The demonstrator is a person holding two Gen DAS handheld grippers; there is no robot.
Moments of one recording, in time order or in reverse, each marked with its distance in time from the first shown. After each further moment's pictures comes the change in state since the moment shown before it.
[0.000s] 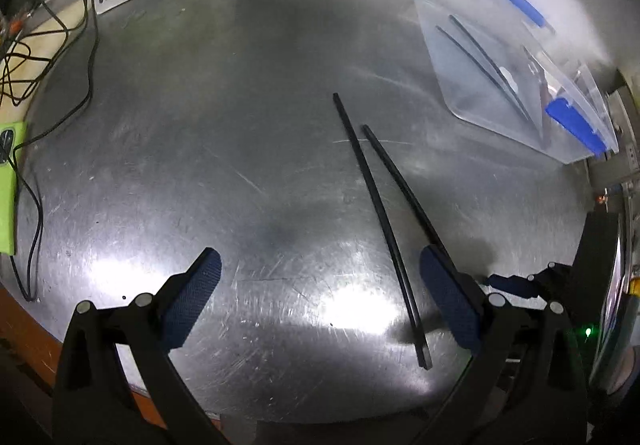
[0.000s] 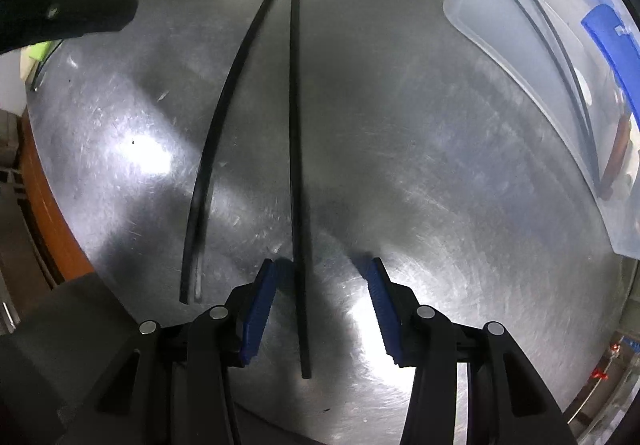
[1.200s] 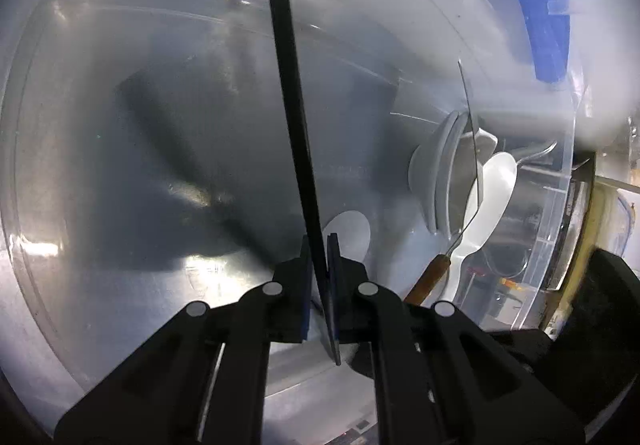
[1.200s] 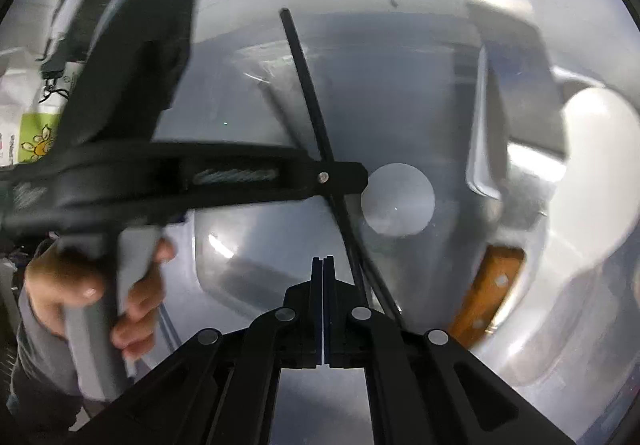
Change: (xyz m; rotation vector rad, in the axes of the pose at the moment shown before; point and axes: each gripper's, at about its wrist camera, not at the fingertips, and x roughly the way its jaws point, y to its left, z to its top) left arm 0.216 -0.245 0.262 -0.057 0.461 -0.452; right arm -0.062 -0.326 0.130 0.419 -0.046 0.374
